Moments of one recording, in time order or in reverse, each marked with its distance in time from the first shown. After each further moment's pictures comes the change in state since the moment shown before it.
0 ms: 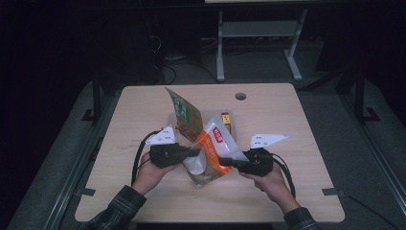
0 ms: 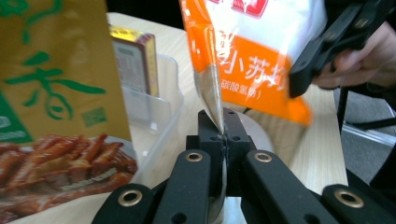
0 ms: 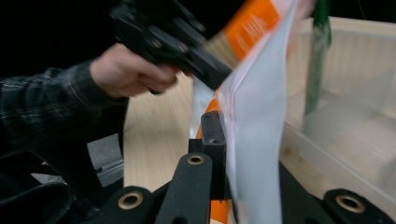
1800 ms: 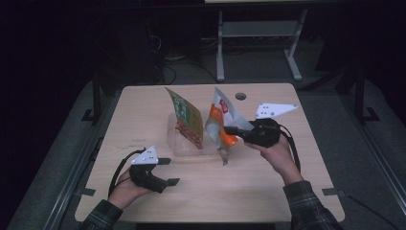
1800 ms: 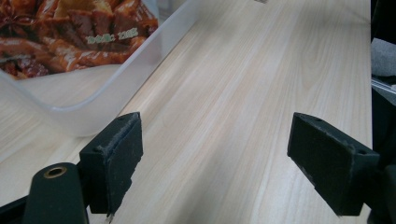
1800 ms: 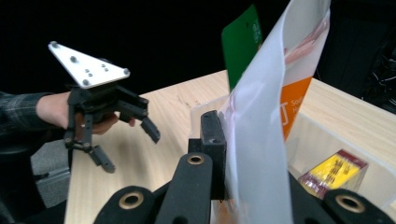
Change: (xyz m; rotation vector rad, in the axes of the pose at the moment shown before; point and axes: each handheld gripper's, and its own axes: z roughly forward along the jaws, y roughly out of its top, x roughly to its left) left arm -0.001 -0.068 -0.041 0.185 0.080 -0.048; right arm -0.025 0.073 -0.019 -0.011 -0.132 -0.137
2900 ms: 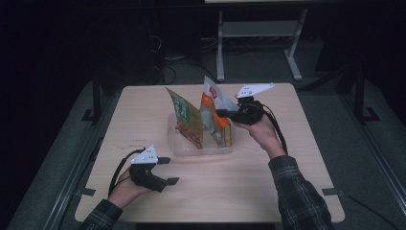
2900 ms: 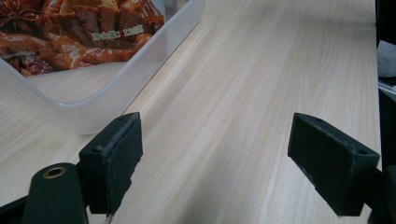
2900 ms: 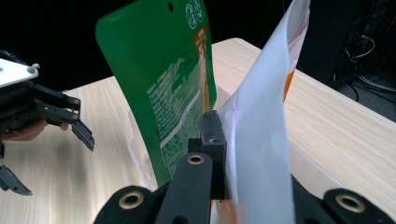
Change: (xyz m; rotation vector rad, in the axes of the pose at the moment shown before) left arm 0.005 -0.003 0.002 0.001 0.001 0.004; right arm -0.051 0.018 0.050 0.108 -0.095 0.004
